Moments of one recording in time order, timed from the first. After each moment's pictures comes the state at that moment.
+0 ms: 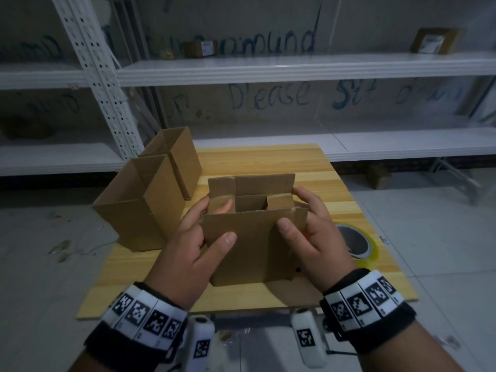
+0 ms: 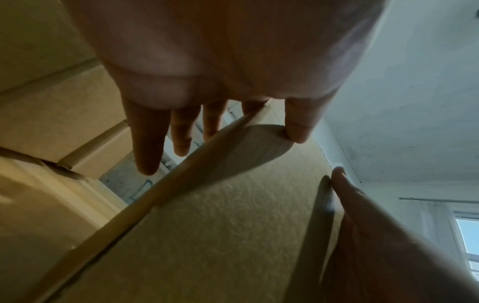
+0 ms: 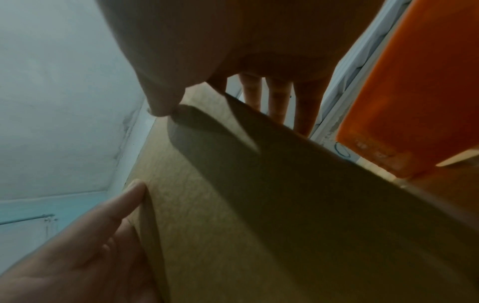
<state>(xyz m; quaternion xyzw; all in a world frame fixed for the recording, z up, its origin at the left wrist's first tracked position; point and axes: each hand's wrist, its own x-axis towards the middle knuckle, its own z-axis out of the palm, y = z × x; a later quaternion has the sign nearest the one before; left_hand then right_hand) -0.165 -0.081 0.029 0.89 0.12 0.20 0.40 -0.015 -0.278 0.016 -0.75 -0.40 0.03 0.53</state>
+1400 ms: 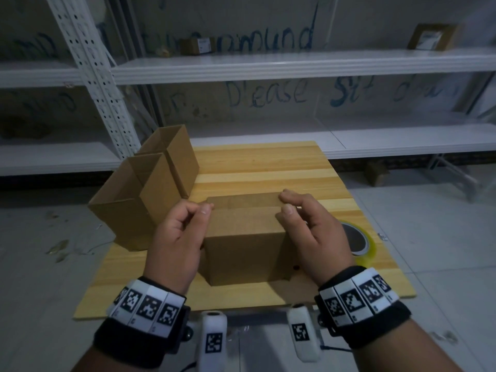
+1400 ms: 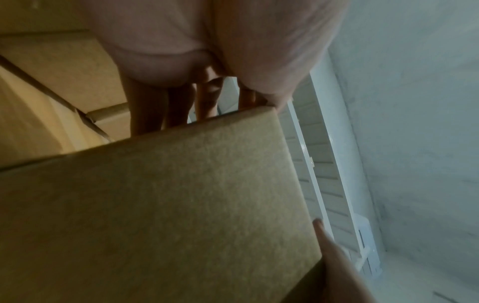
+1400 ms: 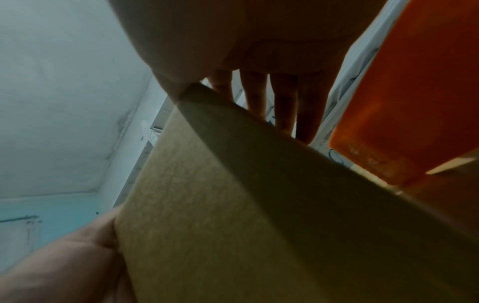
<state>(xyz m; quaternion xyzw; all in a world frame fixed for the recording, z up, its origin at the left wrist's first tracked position) -0.150 -0.083 0.025 0.72 0.23 0.33 0.56 -0.015 -0.275 0.016 -0.76 -0.32 -0.02 0.56</state>
